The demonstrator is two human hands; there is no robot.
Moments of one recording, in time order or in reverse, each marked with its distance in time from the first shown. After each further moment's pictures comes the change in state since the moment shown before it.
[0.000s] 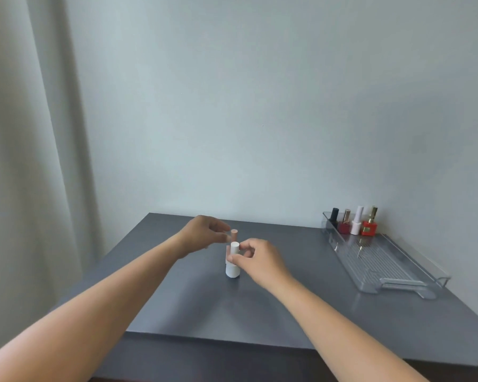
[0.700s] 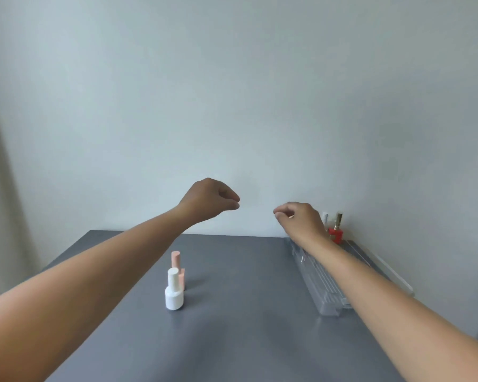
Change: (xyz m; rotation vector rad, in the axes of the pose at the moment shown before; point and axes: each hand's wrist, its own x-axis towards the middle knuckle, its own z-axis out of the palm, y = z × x) left_hand 0.098 0.128 0.048 0.152 0.146 0.202; right_hand 0.083 0.066 -0.179 -0.140 0.293 -0.025
